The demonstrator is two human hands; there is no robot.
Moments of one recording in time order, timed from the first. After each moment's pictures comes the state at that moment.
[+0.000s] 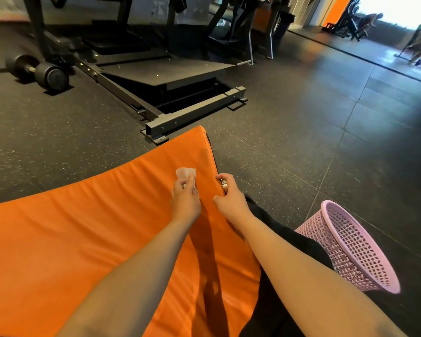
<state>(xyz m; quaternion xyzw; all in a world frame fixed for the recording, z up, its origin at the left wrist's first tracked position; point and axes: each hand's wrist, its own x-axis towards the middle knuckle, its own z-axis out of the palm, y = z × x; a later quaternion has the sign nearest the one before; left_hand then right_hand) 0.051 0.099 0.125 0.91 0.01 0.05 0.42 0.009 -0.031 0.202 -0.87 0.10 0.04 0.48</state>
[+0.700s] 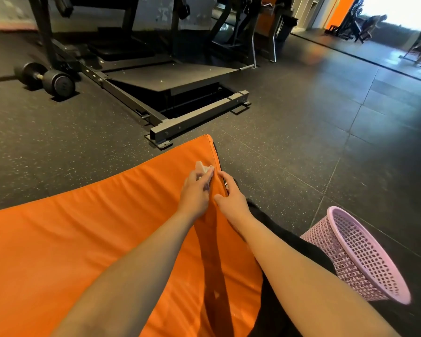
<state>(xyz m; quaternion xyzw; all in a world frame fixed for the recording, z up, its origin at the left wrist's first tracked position) 0.073 0.099 0.156 0.88 -0.11 0.05 0.46 0.022 -0.024 0.201 -0.86 0.08 0.01 0.50</state>
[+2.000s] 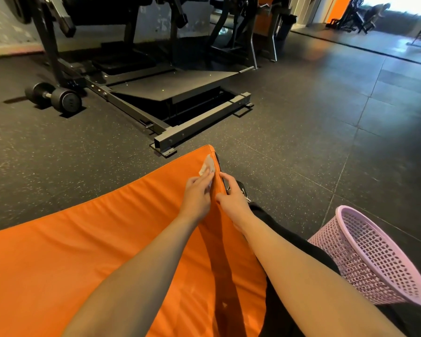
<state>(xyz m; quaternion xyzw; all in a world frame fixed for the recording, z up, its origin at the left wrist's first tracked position) 0.080 0.103 0.168 0.88 -0.14 0.07 0.45 0.047 -0.020 0.192 -0.81 0.11 0.01 0.57</state>
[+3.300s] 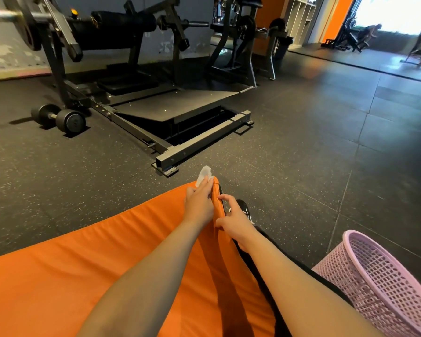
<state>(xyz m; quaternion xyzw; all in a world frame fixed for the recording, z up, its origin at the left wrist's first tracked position) 0.133 0.093 0.181 0.91 -0.07 0.04 0.41 0.066 -0.027 0.206 -0.81 0.12 0.11 0.56</state>
